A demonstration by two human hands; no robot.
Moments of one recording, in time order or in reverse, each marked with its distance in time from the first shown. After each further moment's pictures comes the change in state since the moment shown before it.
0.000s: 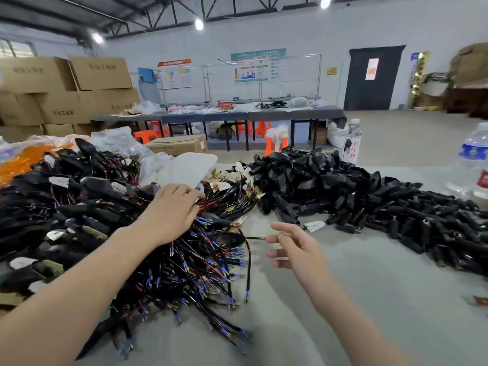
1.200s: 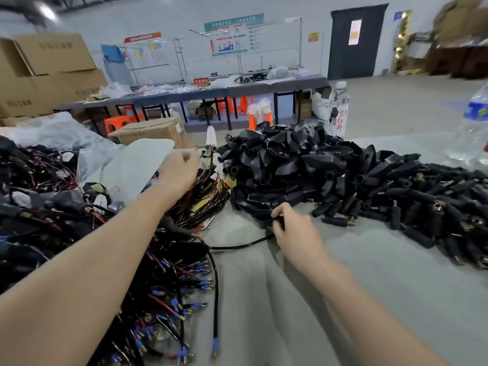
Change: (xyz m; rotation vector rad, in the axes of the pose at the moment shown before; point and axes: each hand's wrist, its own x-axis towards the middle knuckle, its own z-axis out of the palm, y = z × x) left_hand 0.154 0.075 0.052 -0.820 0.089 -0.489; right_hand 0.126 0.056 -0.070 -1.012 0.107 -0.129
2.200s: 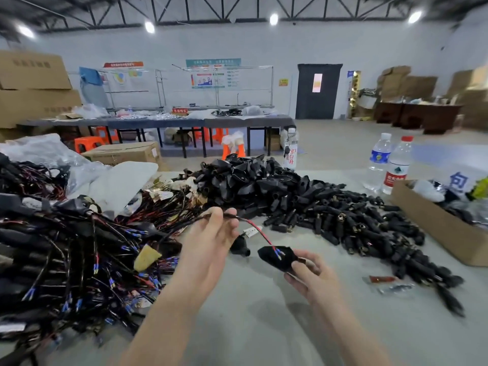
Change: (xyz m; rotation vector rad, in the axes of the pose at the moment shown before) left_hand -0.213 0.080 0.014 -1.470 -0.268 -0.212; right_hand -0.156 0.029 -0.093 1.167 0.233 0.410
